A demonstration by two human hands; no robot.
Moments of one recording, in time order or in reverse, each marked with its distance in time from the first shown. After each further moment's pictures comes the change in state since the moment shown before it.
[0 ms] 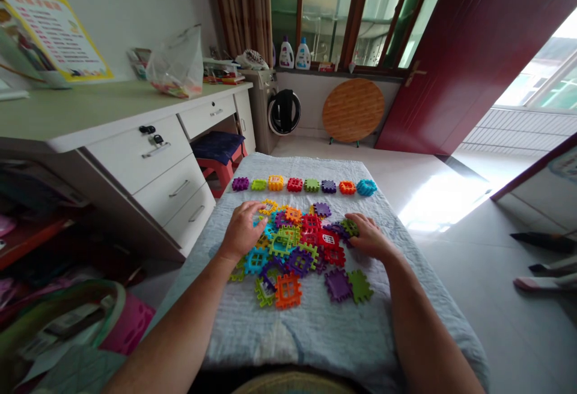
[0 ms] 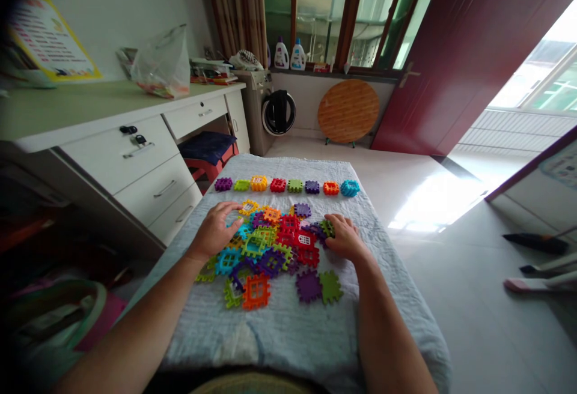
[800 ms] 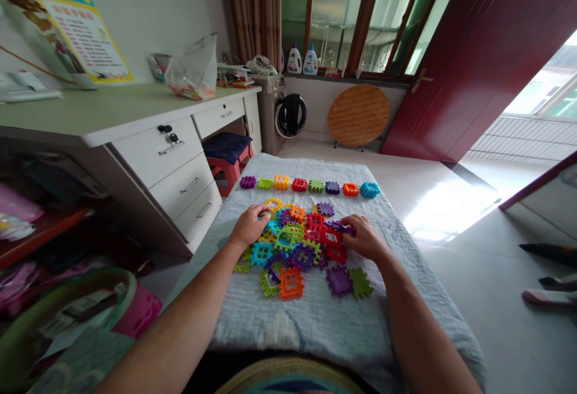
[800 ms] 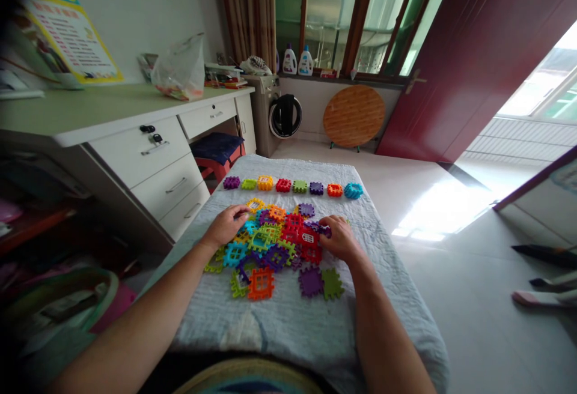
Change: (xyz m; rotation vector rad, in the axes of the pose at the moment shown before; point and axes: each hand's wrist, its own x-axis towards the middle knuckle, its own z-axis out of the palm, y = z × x) left_hand -0.002 -0.022 0.017 -0.200 -0.064 -0.180; right_hand -0.002 -0.030 -0.006 -0.004 0.018 -0.171
